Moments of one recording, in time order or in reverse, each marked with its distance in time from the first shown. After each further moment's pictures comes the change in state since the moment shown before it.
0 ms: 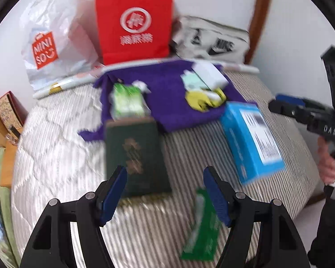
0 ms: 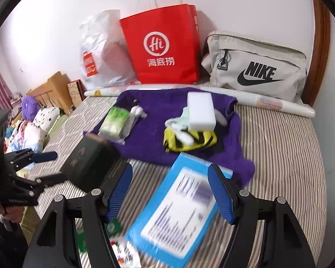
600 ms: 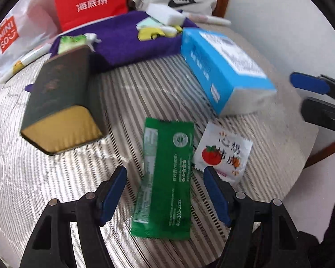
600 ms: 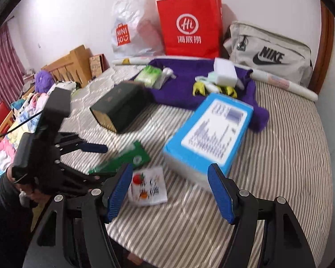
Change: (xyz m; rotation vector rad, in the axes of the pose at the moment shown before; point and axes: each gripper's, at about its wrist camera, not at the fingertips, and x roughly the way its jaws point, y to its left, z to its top) left arm 0.052 -0.055 -0.079 0.129 0.141 -0.070; right arm -0.036 0.040 -0.101 -0.079 0.058 0.034
